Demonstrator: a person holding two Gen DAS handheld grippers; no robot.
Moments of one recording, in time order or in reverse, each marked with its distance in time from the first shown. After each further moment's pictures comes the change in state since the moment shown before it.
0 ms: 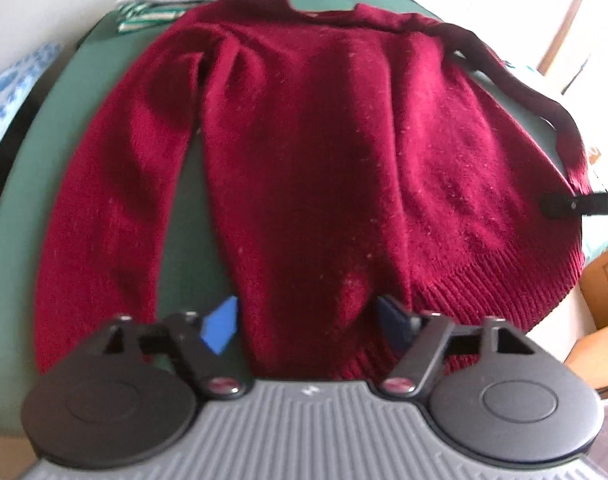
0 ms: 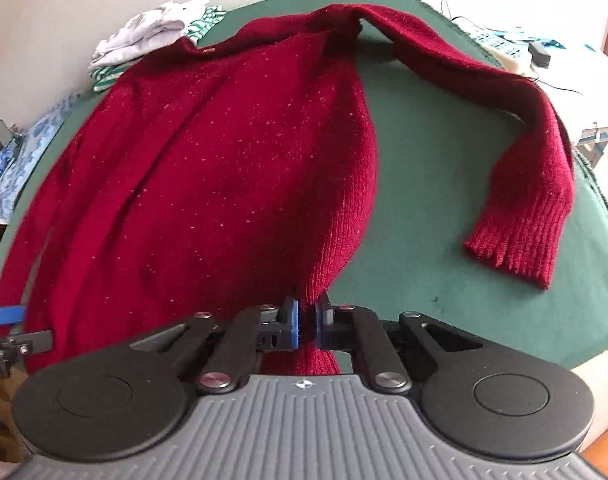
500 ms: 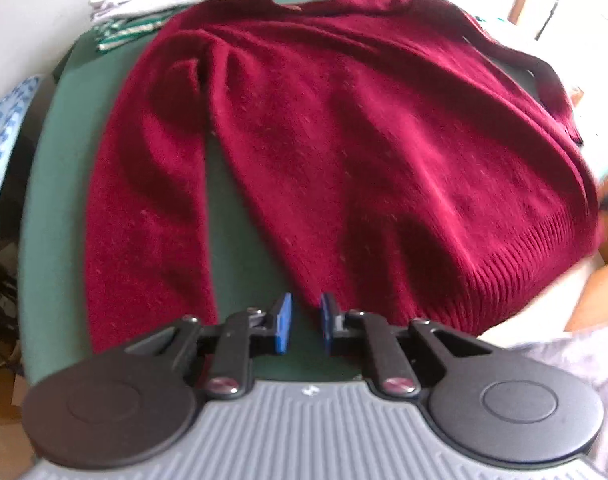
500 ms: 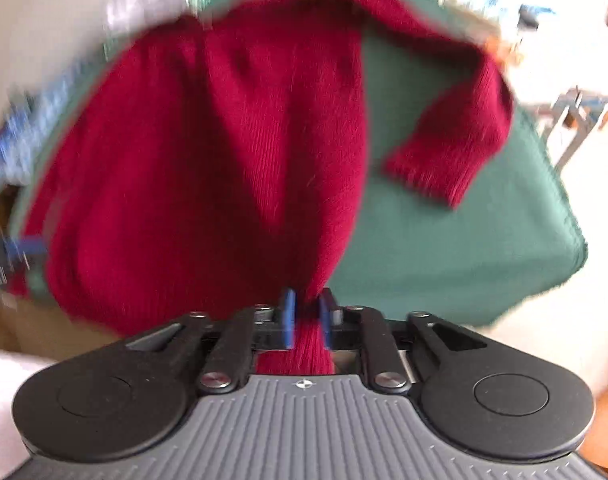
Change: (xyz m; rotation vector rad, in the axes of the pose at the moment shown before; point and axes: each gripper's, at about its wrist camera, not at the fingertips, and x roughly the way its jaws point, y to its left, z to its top) left arm -0.025 0.022 0.009 0.130 0.042 -0.002; right arm -0.054 -0.027 -0.028 -0.071 0.240 -0.019
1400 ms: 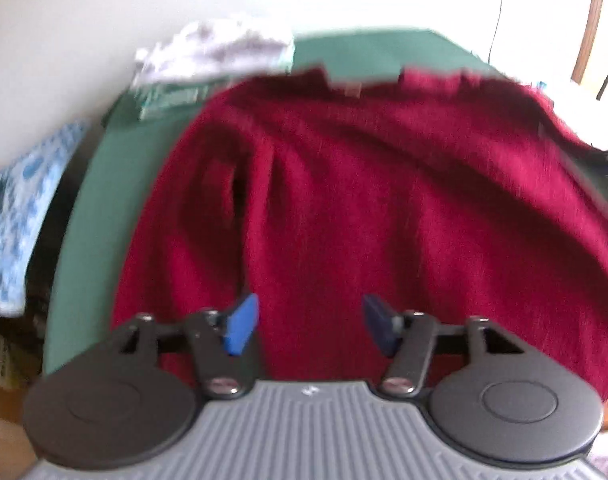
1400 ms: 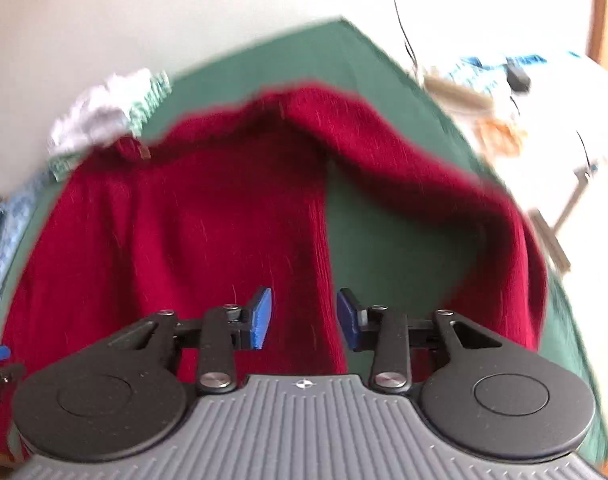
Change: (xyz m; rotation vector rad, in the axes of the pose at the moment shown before) left arm 0.043 -0.016 0.105 -0.067 -0.149 0.192; right arm 0.025 -0.048 0.135 0.111 -0.349 -0.048
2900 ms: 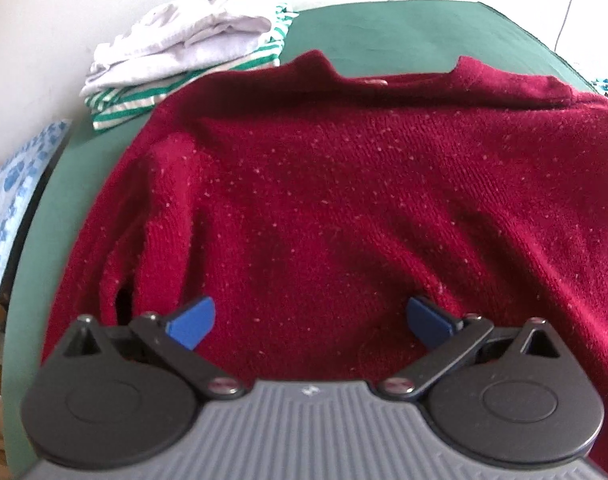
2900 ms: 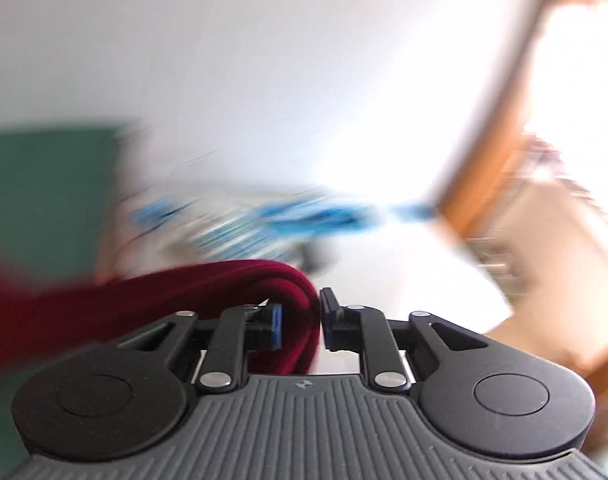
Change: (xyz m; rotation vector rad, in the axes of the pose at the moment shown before) left arm 0.122 -0.049 0.072 -0.069 0.128 0.131; right arm 0.012 -0.177 0.166 -0.162 -0.231 -0.658
